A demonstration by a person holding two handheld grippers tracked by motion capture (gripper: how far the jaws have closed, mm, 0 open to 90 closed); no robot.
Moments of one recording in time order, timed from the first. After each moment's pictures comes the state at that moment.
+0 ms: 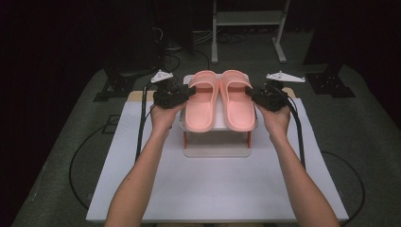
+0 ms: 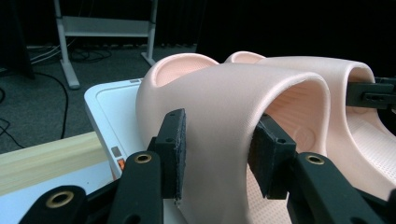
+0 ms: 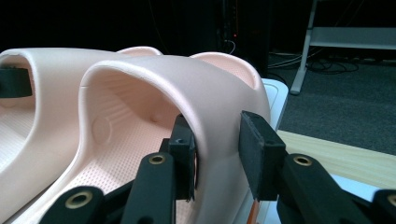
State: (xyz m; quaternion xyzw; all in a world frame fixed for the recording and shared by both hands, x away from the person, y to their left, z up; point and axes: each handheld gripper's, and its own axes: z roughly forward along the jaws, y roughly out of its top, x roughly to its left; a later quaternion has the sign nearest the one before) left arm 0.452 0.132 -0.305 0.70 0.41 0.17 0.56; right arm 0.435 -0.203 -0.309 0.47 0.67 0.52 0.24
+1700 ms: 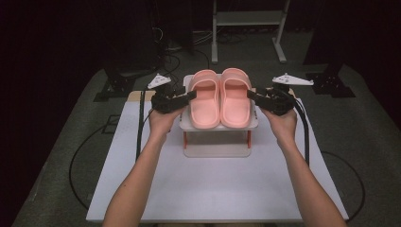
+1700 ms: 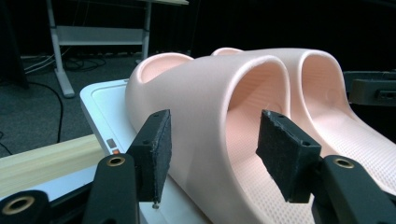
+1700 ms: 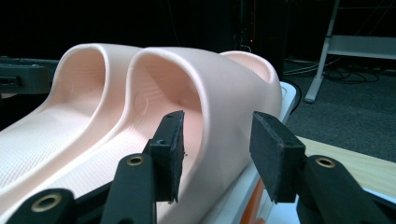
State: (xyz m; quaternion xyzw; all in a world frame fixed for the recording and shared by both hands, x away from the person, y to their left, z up) left arm 0.438 0.138 -0.310 0.70 0.39 0.18 0.57; right arm 0.418 -0.218 -0.307 0.44 0.69 0.53 0.23
